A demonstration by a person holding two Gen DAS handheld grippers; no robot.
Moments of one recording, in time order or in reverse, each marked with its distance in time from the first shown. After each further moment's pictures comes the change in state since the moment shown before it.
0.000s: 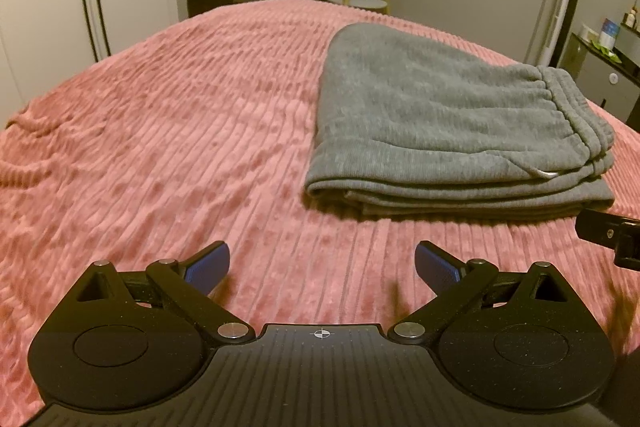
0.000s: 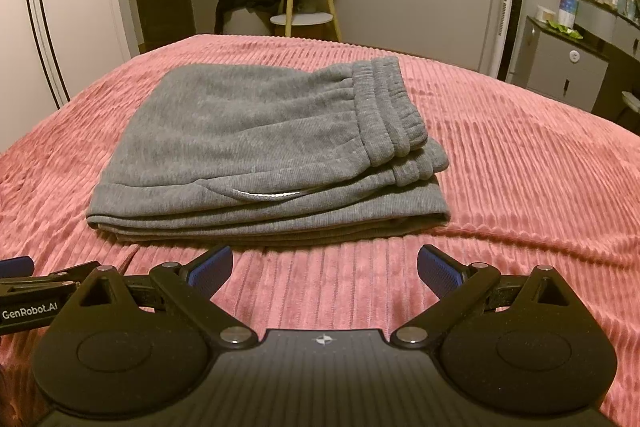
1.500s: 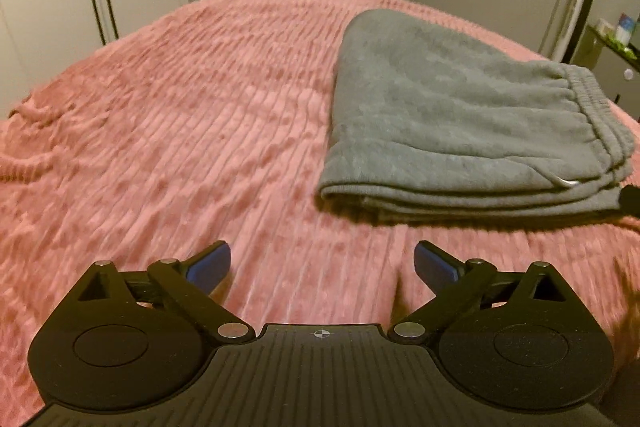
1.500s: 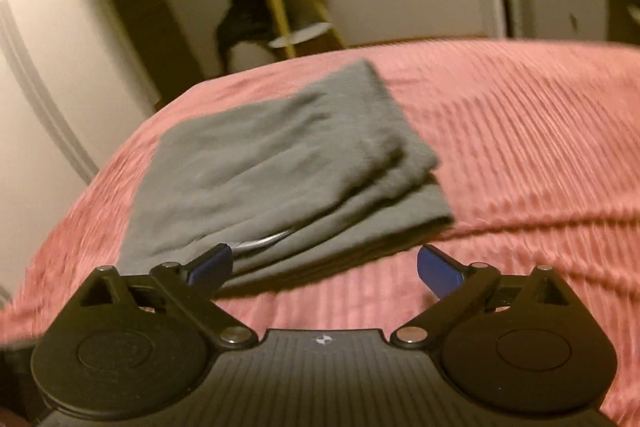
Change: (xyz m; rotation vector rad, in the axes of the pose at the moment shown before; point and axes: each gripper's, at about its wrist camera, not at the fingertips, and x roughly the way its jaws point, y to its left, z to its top) left arm 0.012 0.004 0.012 -0.025 0.060 0.021; right arm 0.013 -0.038 0.008 0.188 -0.026 0.165
